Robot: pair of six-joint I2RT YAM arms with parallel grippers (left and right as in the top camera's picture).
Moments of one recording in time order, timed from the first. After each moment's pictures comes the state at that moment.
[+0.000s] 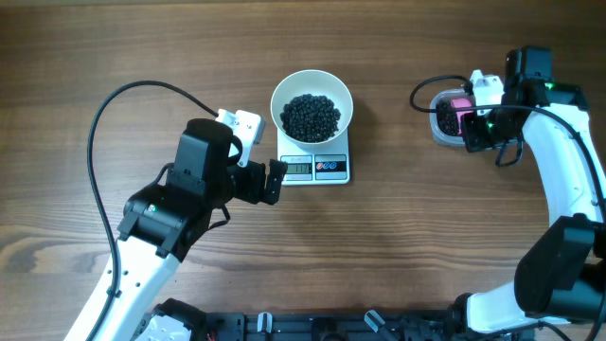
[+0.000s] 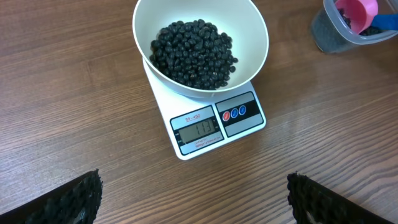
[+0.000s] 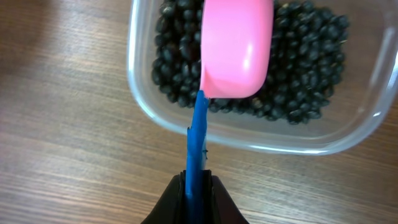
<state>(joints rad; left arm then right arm) -0.41 1.08 0.96 -0.70 0.12 -0.13 -0.15 1.69 1.32 -1.00 -0.09 -0.32</state>
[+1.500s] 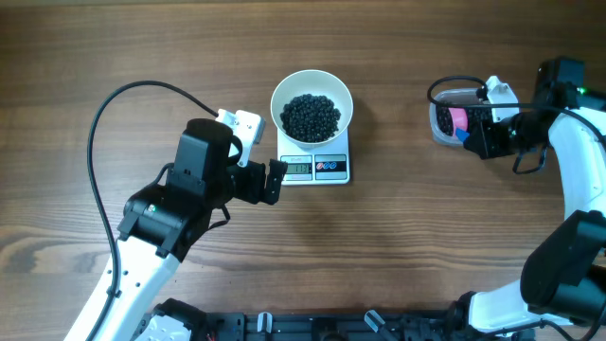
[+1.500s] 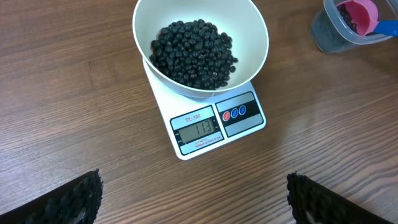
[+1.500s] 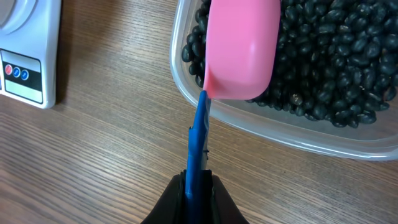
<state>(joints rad) -0.41 1.08 0.96 -0.70 0.12 -0.13 -0.28 1.70 1.32 -1.07 -0.36 -0.50</state>
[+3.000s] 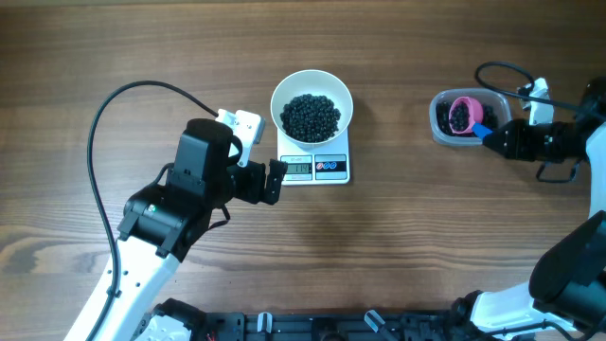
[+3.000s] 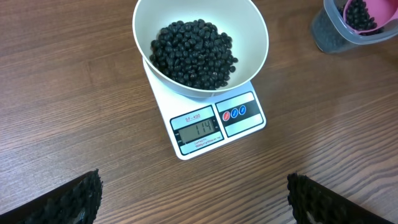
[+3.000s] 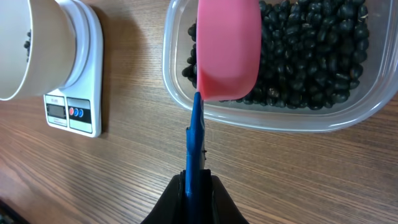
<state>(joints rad) -0.41 1.08 0.96 -0.70 0.12 -0.13 -0.48 1.70 1.32 -1.09 -0.61 -0.47</state>
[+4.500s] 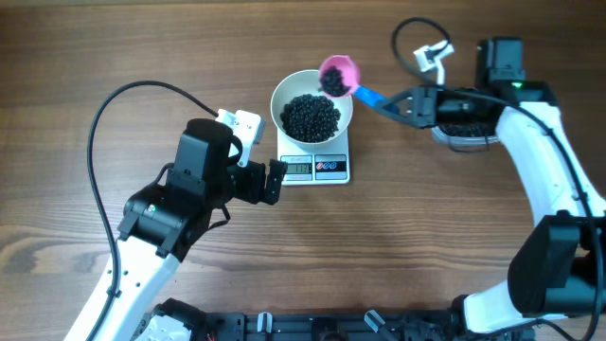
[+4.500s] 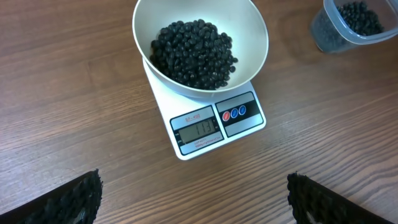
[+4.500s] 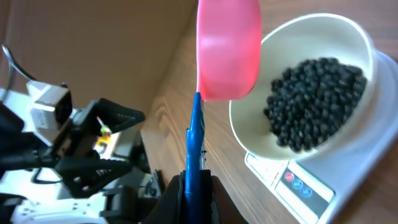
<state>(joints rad) -0.41 1.08 0.96 -0.70 0.12 -0.13 0.01 1.70 1.31 -0.74 -1.20 -0.07</state>
